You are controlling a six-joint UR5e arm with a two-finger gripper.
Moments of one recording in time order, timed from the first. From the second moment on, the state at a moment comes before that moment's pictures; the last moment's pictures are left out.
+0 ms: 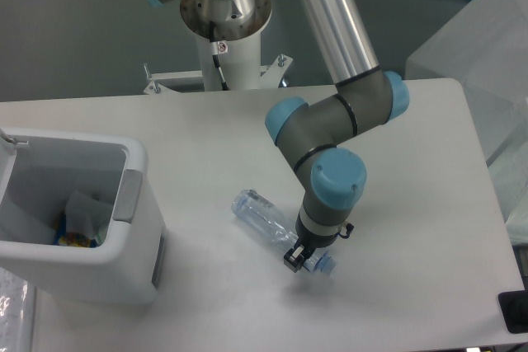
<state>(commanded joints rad) 2.48 -2.09 -1.47 -0.96 1.48 -0.34</state>
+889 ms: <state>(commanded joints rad) 2.30 -1.91 -1.16 -0.64 1.46 -0.15</state>
